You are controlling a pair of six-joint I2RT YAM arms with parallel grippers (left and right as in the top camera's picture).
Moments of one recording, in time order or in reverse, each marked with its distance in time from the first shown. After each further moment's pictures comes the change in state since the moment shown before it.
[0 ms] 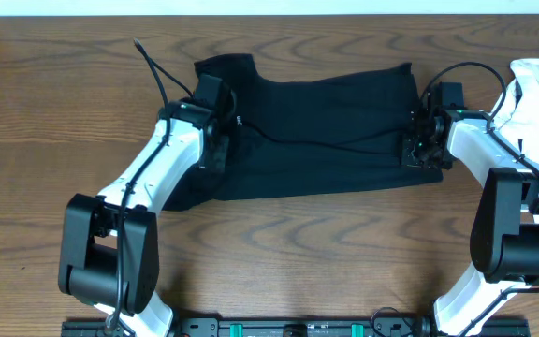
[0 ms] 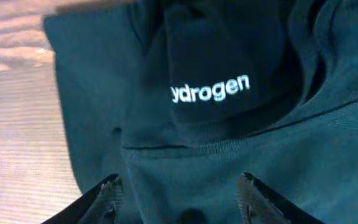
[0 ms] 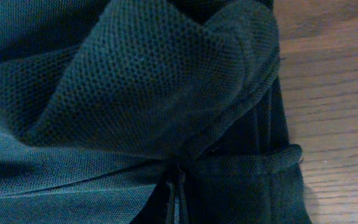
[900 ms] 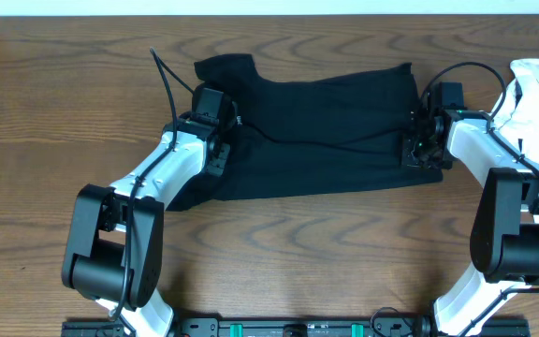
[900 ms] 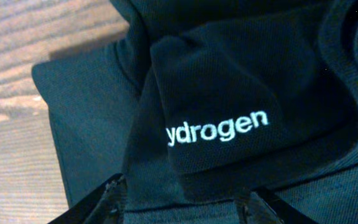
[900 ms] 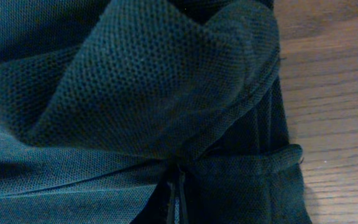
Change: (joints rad) left arm 0.000 0.027 -0.113 0.244 -0.065 0.129; right arm 0.000 0.000 0.000 0.001 0.000 0.000
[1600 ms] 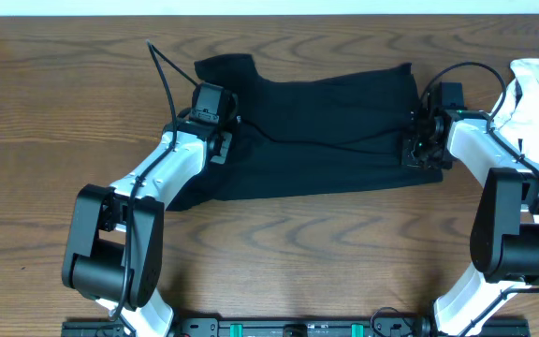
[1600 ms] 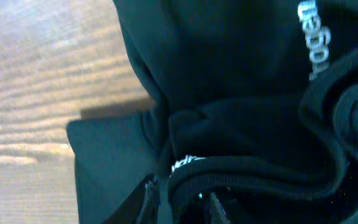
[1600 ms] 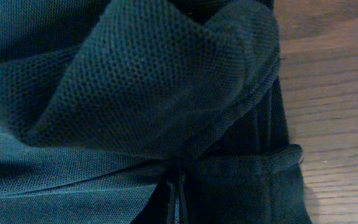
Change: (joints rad) left arm 0.000 0.000 0.000 0.161 -0.029 0.012; right arm 0.000 0.000 0.000 0.000 0.000 0.000
